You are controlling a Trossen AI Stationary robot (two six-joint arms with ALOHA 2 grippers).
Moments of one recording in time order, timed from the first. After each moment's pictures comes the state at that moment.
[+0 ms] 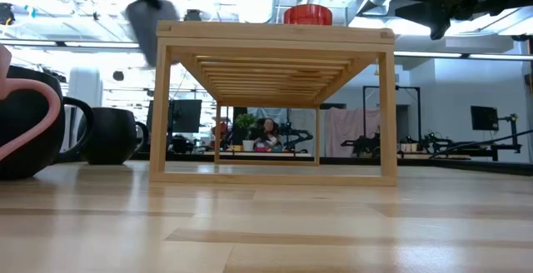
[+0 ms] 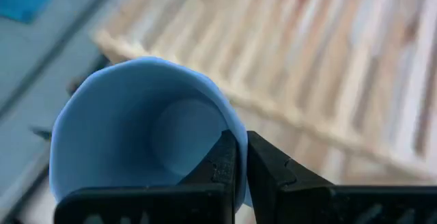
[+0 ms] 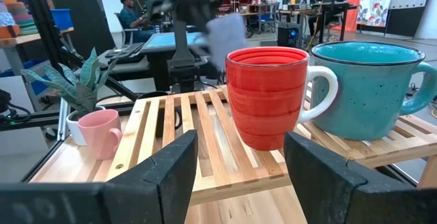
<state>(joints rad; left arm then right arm) -0.01 1.01 1.22 -0.97 -0.45 -0.29 -0.08 0.39 0.39 -0.02 0.08 0.08</state>
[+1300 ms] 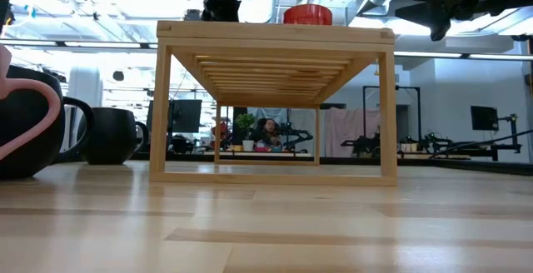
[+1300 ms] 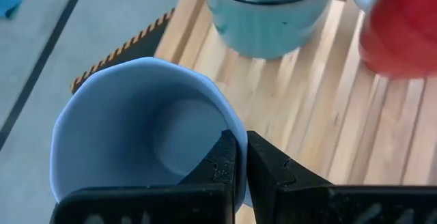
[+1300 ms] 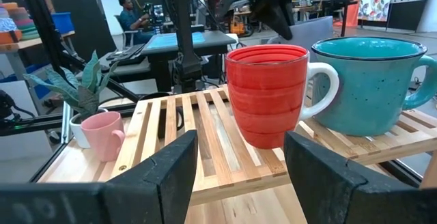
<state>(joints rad) 0.43 1.64 1.76 -0.98 -0.14 0.10 -0.08 0.39 0.39 -0.03 0.08 0.11</state>
